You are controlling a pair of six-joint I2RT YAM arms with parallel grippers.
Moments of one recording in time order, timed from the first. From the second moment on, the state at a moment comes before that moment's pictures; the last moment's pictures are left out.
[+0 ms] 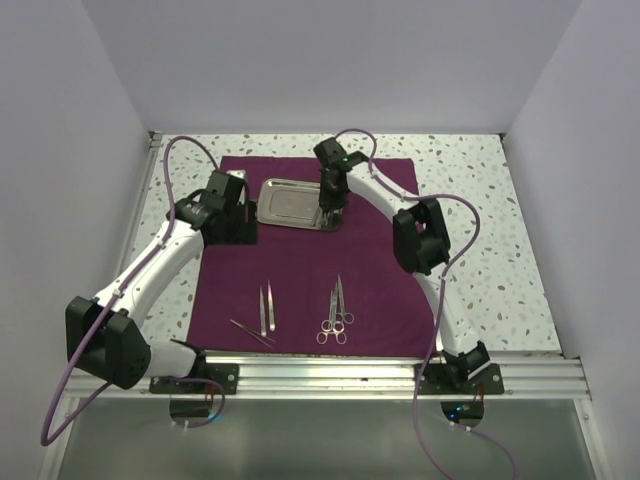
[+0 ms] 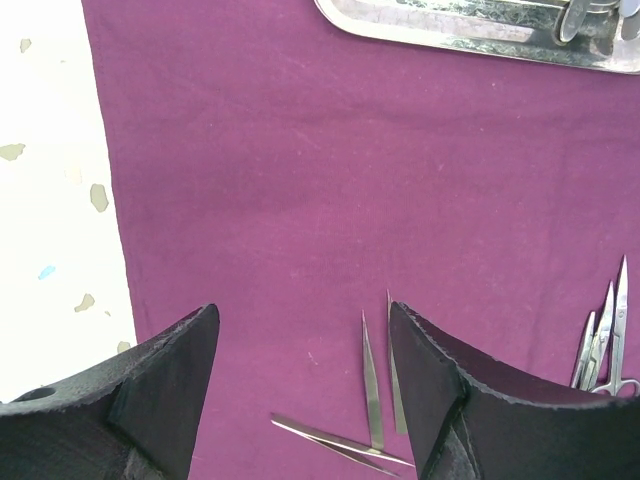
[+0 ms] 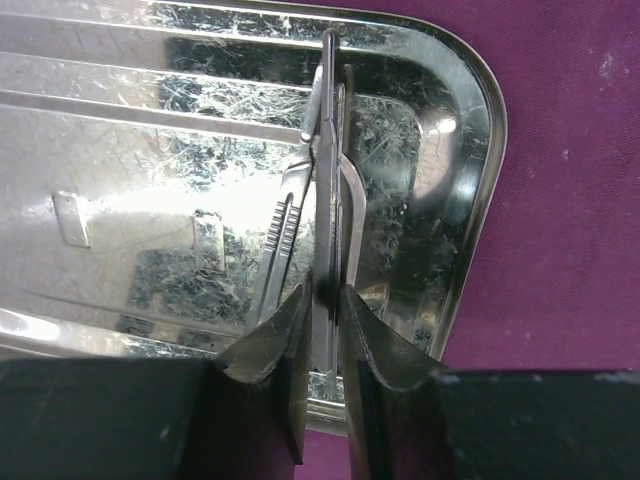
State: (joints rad) left arm -0.36 1.34 1.14 -0.81 -0.16 -0.34; right arm 0.55 2.48 2.22 -0.85 0.09 0.61
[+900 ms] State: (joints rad) left arm -0.36 1.36 1.13 -0.81 -0.17 -0.36; right arm 0.55 2.38 2.03 -0.79 0.09 0.62
